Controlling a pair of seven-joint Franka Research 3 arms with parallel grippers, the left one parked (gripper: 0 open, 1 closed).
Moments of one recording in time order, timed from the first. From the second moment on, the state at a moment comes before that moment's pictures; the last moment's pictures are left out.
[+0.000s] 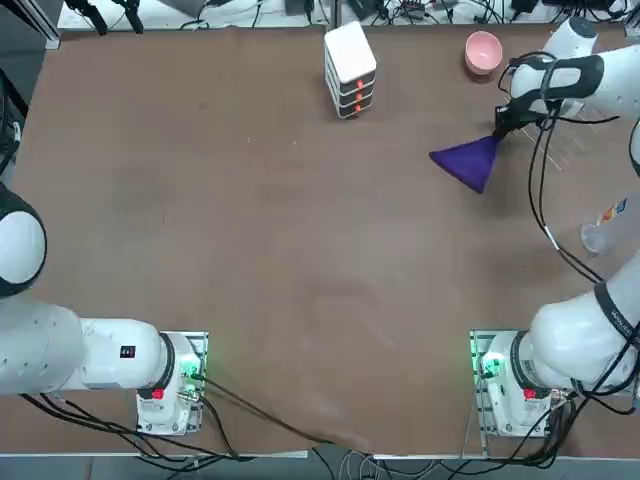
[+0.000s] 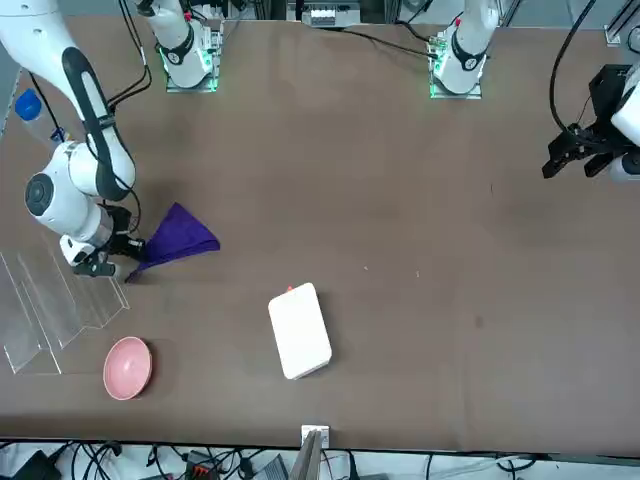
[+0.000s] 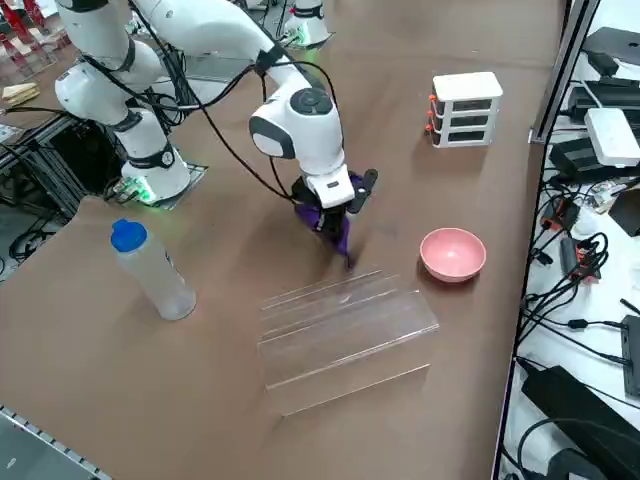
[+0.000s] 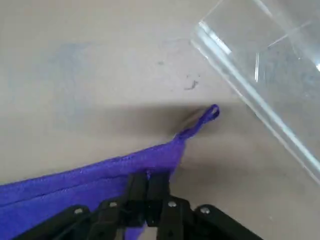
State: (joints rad) arm -0.25 0.43 0.14 -2.07 0.01 2.48 -0.10
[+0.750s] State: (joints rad) arm -0.24 0.28 0.30 -2.08 0.10 2.04 -0.10
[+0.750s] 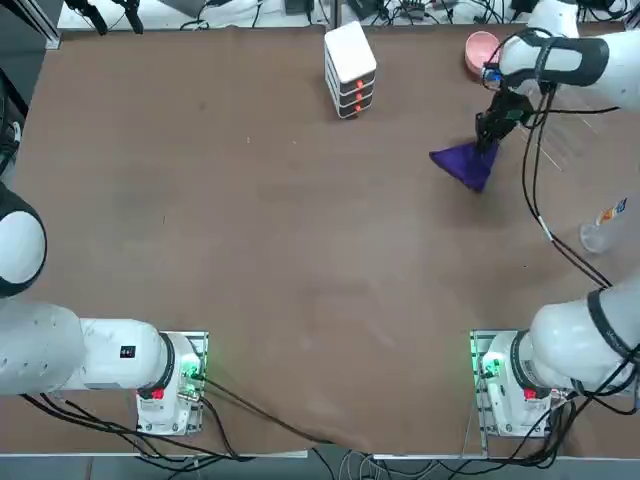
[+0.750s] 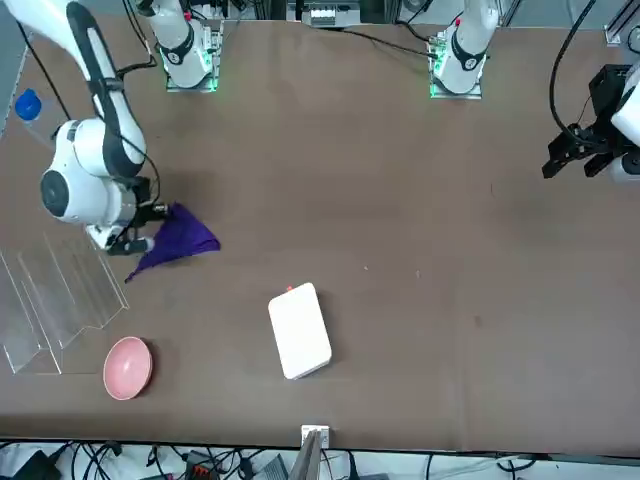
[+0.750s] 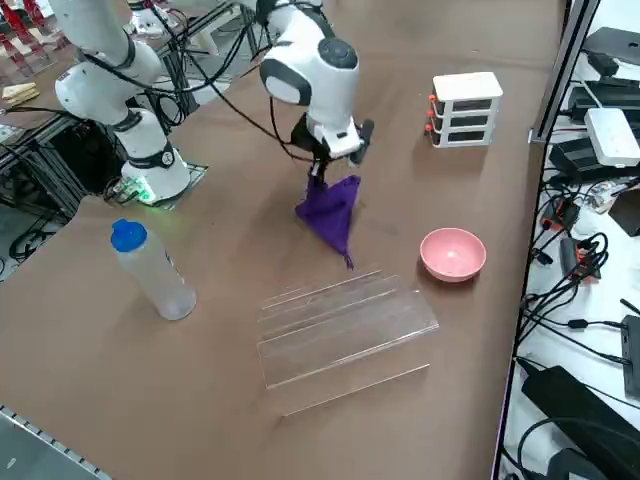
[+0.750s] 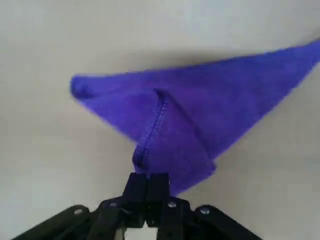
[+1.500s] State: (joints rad) arm -0.20 0.18 0.34 -2.25 0.22 1.96 -0.10
